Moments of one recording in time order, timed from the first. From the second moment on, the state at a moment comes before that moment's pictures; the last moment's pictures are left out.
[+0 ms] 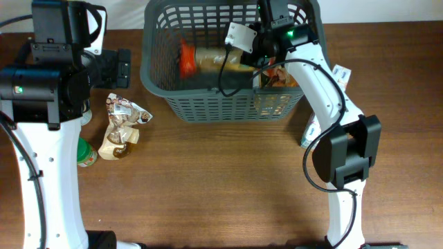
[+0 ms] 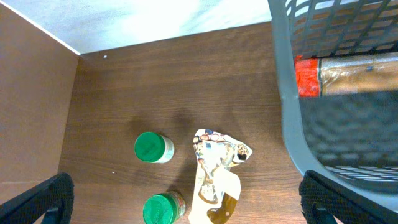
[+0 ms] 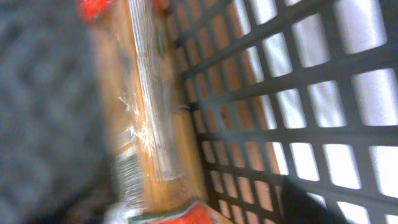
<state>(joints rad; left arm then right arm) -0.07 1.61 2.18 -1.38 -0.24 0.11 0.30 2.25 2.18 -0.81 -0.19 -1.00</state>
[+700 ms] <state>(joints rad) -0.07 1.61 2.18 -1.38 -0.24 0.11 -0.16 1.87 2.54 -1.42 -0.16 0.02</state>
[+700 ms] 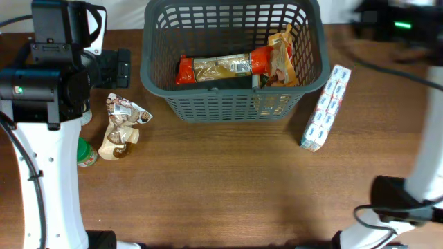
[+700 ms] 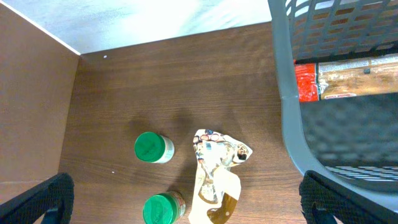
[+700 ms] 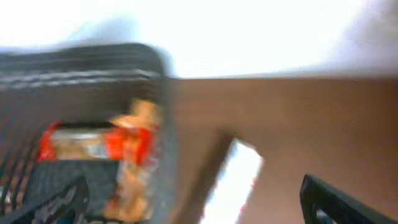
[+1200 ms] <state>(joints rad) -0.07 1.61 2.18 -1.38 -0.24 0.11 -0.38 1.99 1.93 -1.35 -0.34 0.28</state>
